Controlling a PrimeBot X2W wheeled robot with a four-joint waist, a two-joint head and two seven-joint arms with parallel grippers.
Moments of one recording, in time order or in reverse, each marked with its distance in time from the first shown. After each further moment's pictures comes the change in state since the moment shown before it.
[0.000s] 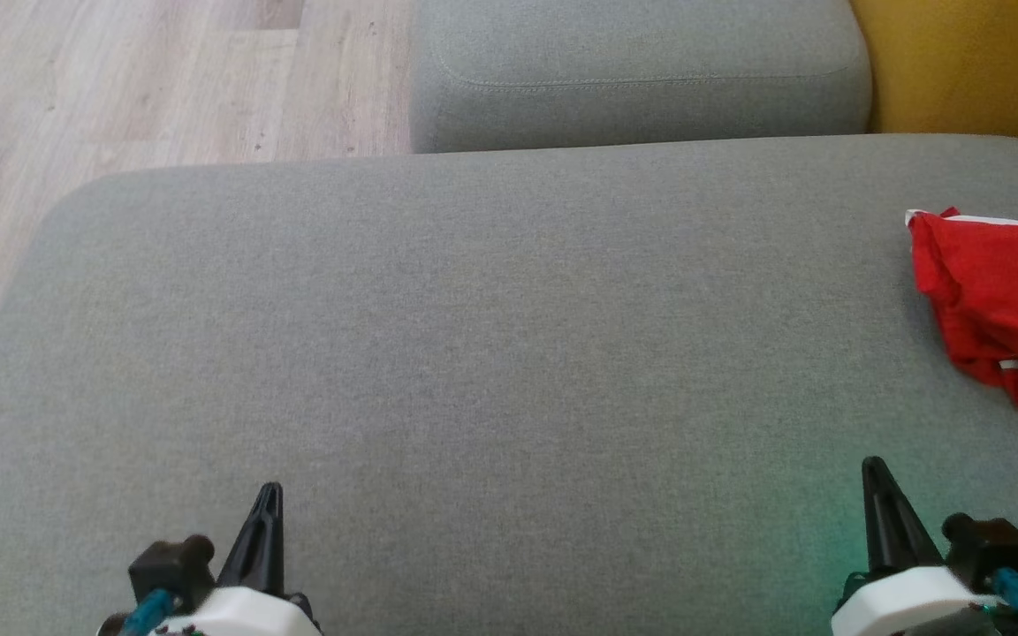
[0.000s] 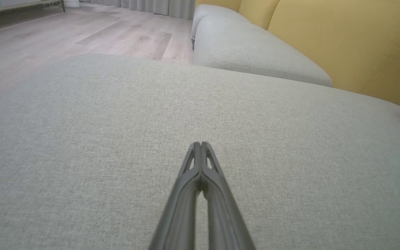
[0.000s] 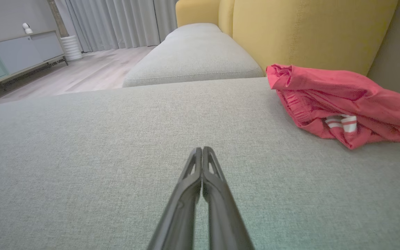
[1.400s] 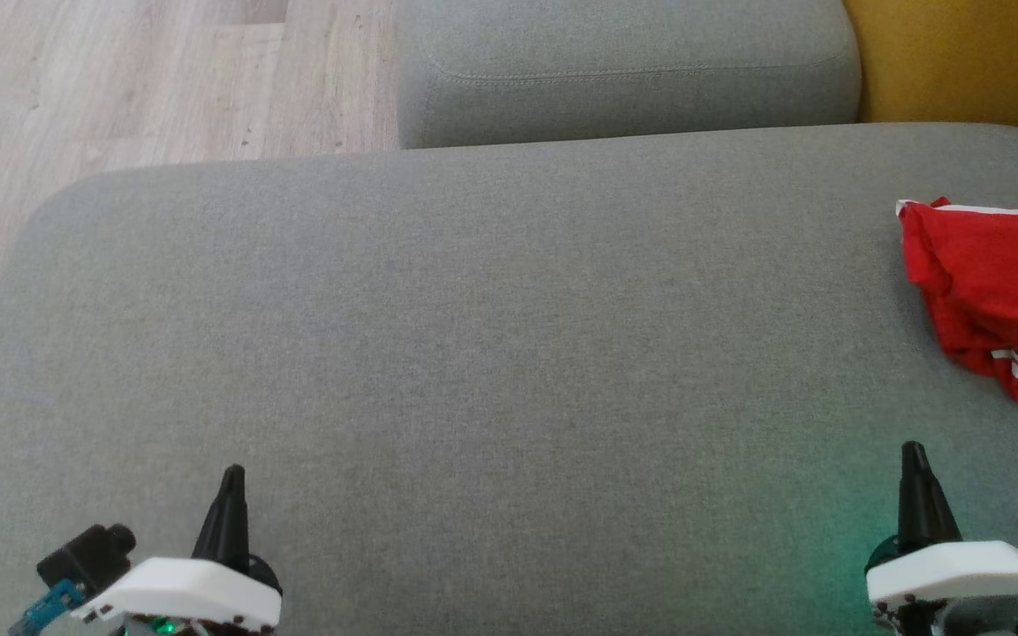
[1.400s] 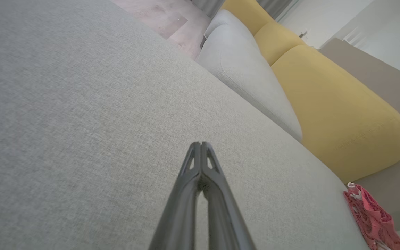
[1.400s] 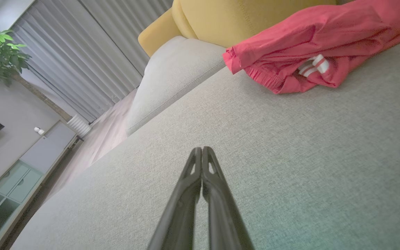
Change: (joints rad) left arm -0.035 0.000 0.064 -0.016 -0.482 -0.033 0.123; right arm -0.020 0.000 -0.014 -0.038 0.539 0.000 0.114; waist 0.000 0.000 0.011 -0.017
